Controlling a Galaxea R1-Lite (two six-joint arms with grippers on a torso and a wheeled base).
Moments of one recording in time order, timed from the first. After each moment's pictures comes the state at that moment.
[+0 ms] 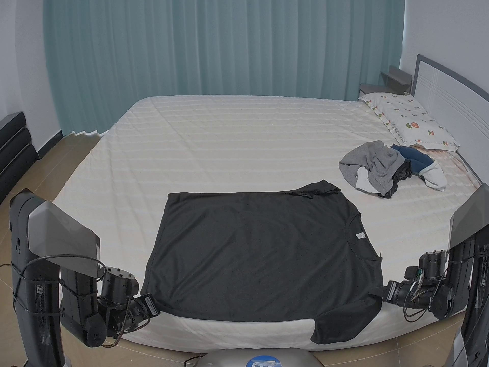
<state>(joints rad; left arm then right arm) -0.29 2.33 -0.16 -1.35 0.14 -0.69 -0.06 2.37 -0.15 -1.46 0.32 0.41</state>
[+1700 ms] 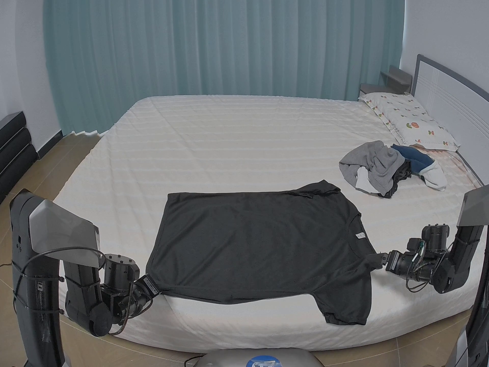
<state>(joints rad) -0.25 2.35 -0.28 -1.35 0.15 -0.84 -0.10 2.25 -0.37 -1.20 0.38 0.41</state>
